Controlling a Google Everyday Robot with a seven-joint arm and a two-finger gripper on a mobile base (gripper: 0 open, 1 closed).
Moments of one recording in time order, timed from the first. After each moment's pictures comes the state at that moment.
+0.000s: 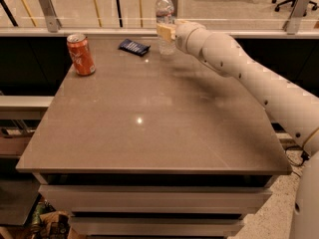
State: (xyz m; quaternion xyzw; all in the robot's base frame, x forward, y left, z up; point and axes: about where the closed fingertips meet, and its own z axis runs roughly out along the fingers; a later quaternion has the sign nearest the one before) arm 0.848 -0.044 0.922 -0.20 0.69 0.18 0.67
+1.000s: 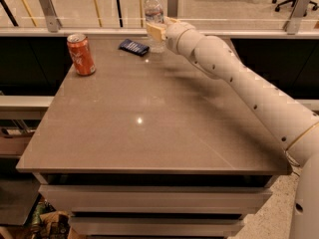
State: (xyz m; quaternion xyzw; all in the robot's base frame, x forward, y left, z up) arm 0.846 -0.010 0.931 -0.22 0.65 0.20 0.70
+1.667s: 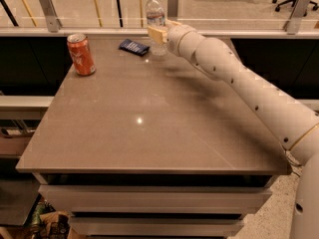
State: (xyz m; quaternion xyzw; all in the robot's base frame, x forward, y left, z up) arm 0.845 -0.013 0.922 -0.22 0.66 0.19 0.69
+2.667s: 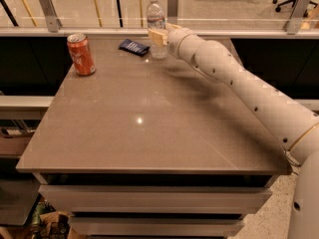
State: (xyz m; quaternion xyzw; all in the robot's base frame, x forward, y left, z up) arm 0.847 -0.015 0.909 -0.22 0.67 0.20 0.68
